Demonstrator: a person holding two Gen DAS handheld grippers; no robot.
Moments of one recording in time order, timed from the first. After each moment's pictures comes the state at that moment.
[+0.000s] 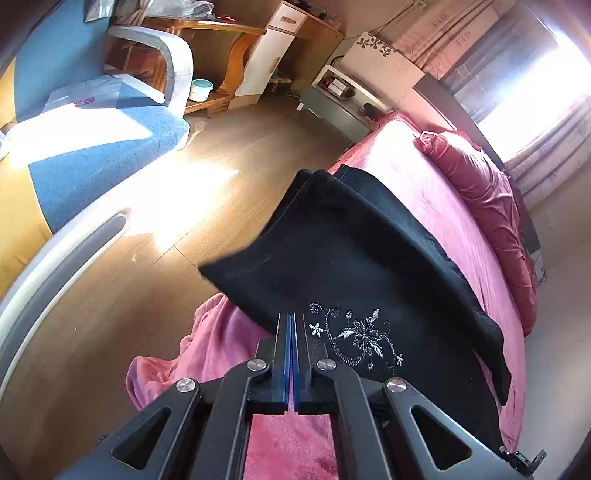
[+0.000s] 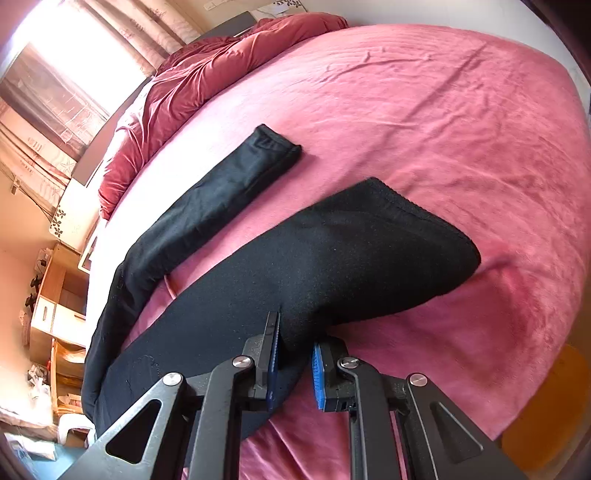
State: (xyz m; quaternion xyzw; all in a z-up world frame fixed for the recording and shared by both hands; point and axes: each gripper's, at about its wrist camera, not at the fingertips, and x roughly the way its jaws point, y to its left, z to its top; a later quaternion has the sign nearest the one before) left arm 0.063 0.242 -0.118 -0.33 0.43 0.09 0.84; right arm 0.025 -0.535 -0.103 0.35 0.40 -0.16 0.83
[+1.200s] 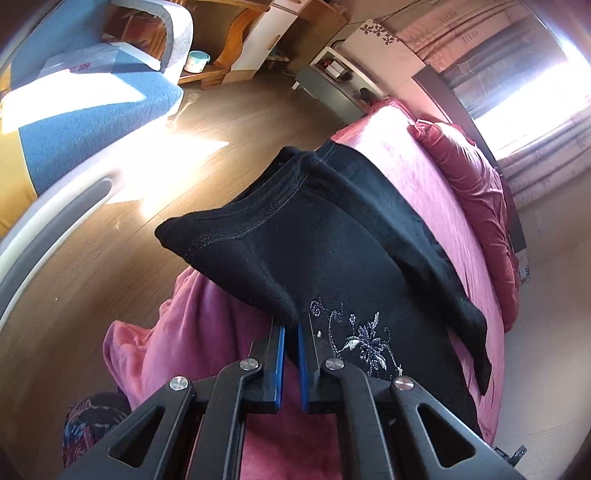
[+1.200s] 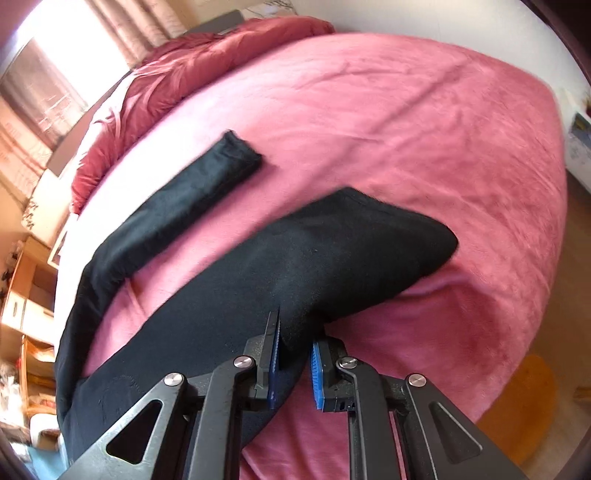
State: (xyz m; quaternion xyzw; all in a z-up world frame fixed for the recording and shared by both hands) left arm 0.046 0.220 -0.134 -0.36 0.46 0.06 0.81; right arm 0.022 -0.557 -0.106 0.32 0.44 -0.22 0.81
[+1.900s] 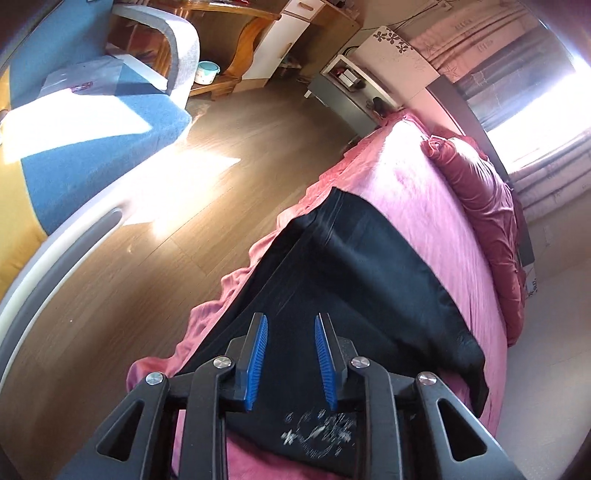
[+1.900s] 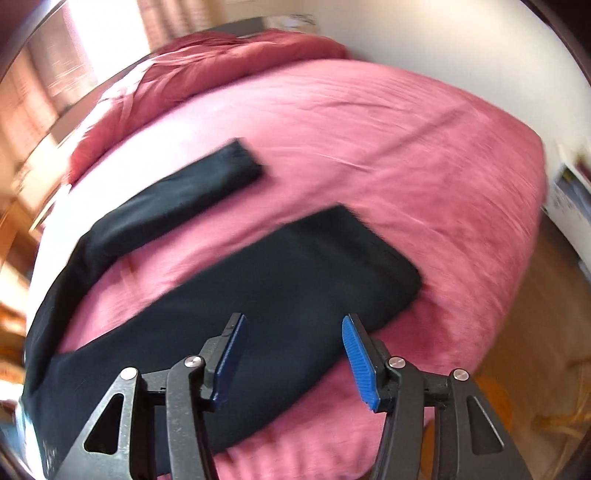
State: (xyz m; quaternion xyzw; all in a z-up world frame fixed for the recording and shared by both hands) left arm 0.115 0.278 -0.090 -0.37 0.46 0.08 0.80; right arm 0.015 -0.518 -0.060 0.20 0.43 -0.22 0.85
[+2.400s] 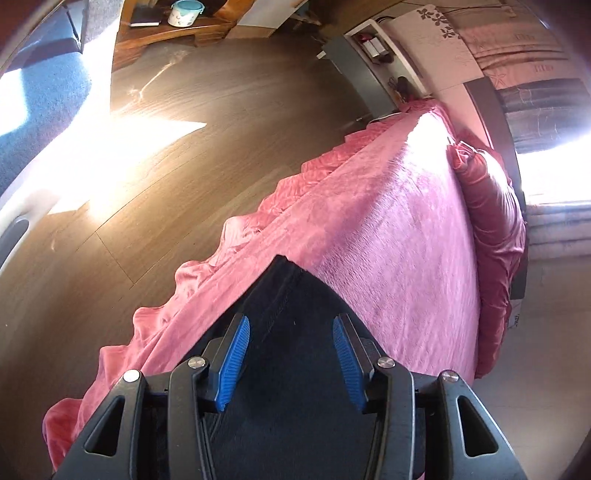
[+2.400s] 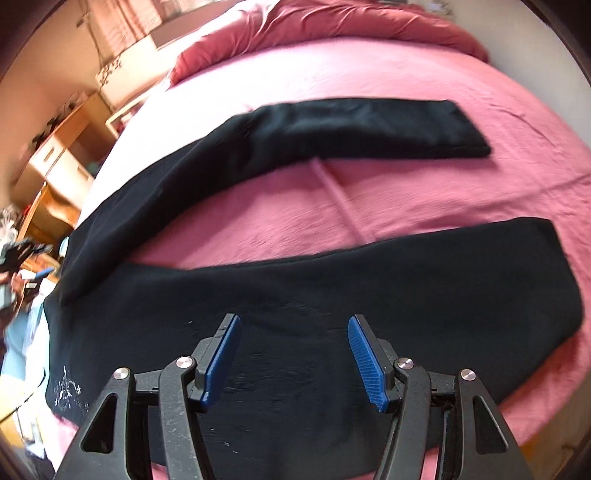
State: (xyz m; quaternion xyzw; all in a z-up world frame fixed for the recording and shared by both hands) left arm 0.358 0.294 -0.172 -0.47 0.51 0.07 0.72; right arm 0.103 -0.345 -0.094 0.13 0.52 -0.04 0.85
